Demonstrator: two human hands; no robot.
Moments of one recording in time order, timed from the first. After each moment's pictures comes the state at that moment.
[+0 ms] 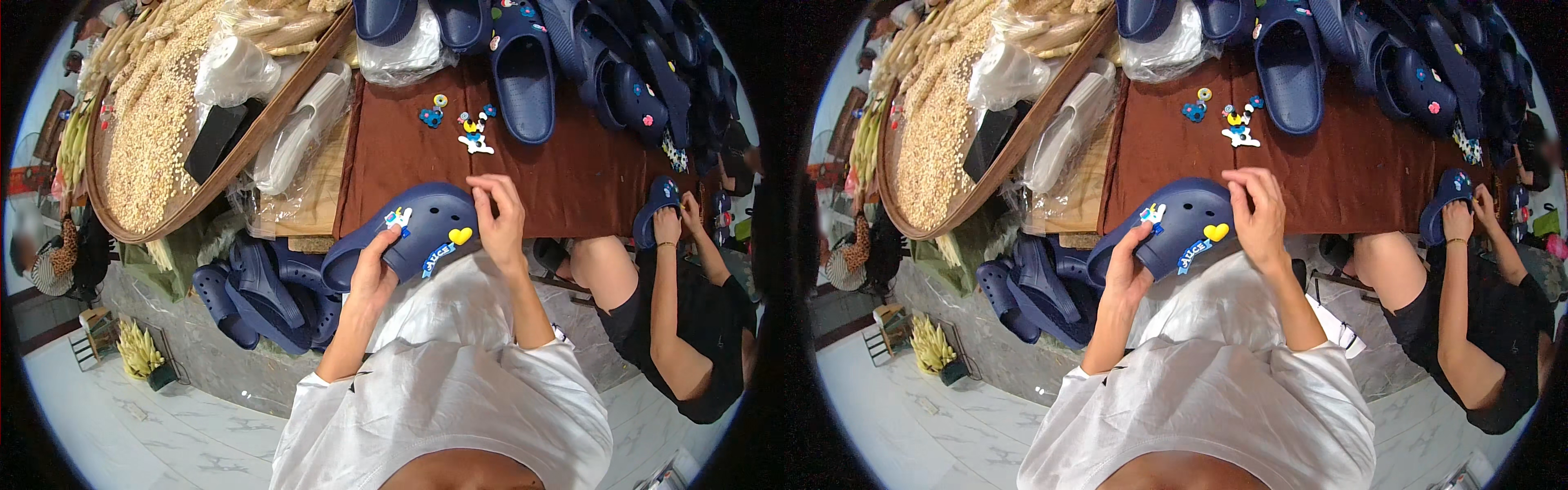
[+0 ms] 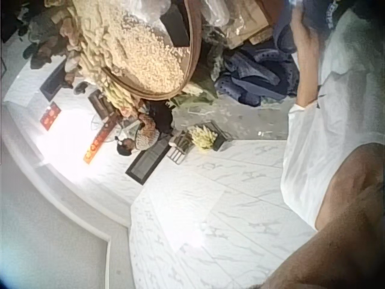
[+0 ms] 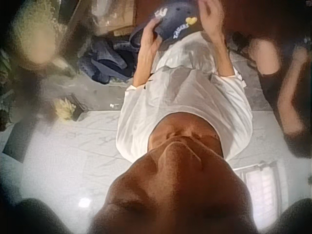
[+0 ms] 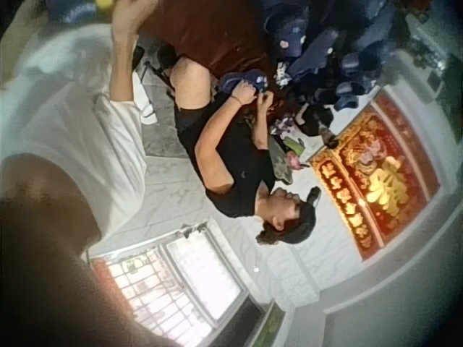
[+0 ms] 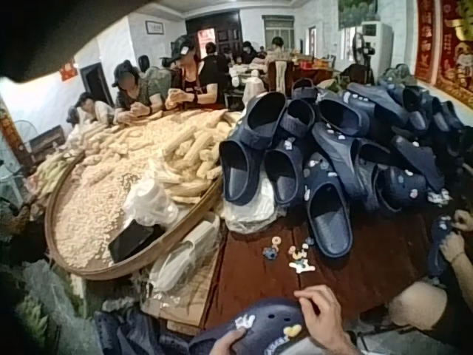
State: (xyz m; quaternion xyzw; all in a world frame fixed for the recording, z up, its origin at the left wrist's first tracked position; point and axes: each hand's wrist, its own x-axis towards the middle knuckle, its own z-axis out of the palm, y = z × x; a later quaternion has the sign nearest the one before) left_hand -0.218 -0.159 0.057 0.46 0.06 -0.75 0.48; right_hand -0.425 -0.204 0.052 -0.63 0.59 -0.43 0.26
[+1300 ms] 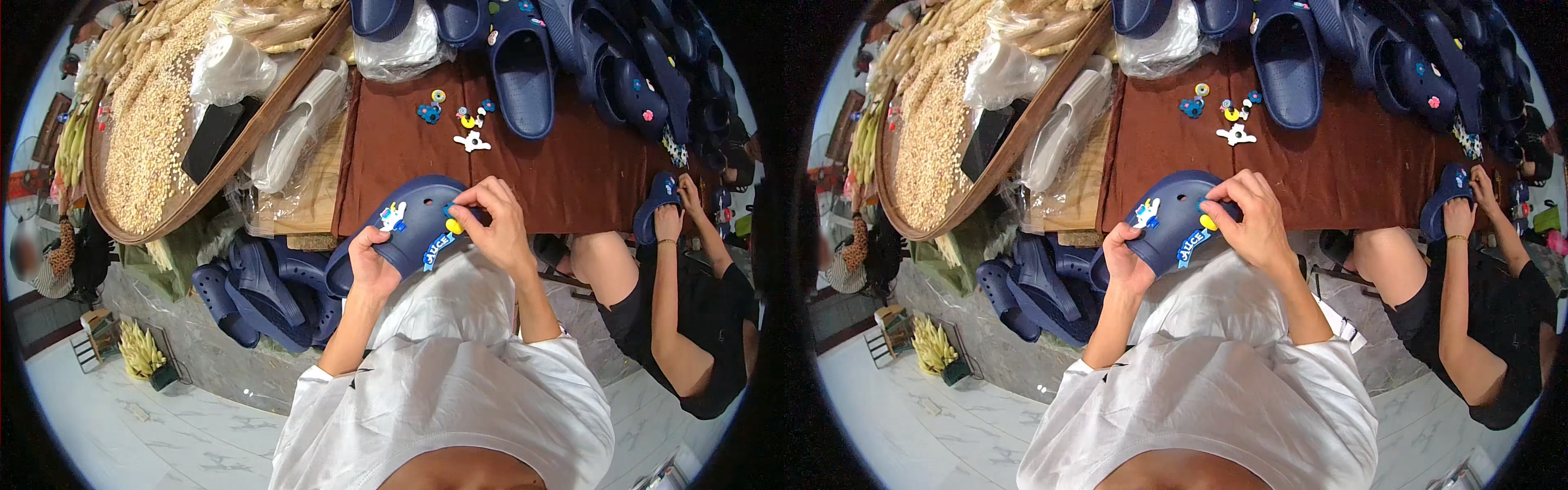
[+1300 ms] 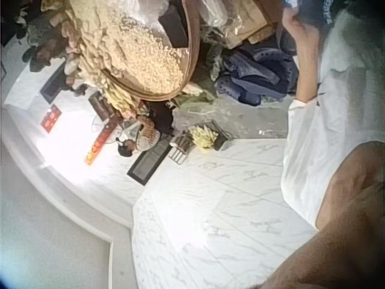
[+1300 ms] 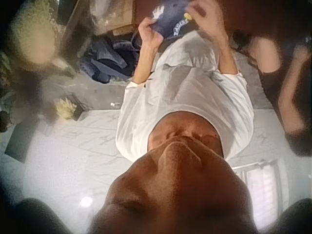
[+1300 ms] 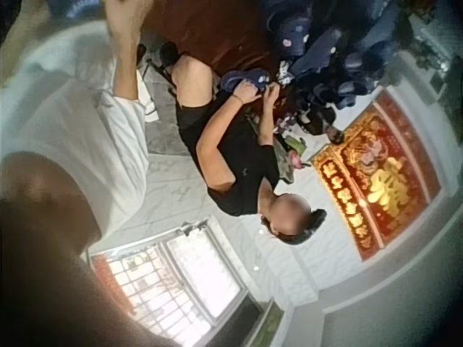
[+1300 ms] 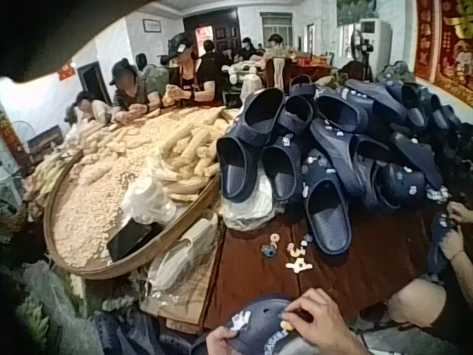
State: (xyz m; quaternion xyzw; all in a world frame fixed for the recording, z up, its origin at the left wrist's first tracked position) left_hand -0.216 -0.166 0.044 0.25 0.10 -0.82 0.50; right_hand -0.425 -0.201 0.087 -0.70 0.55 -0.34 0.32
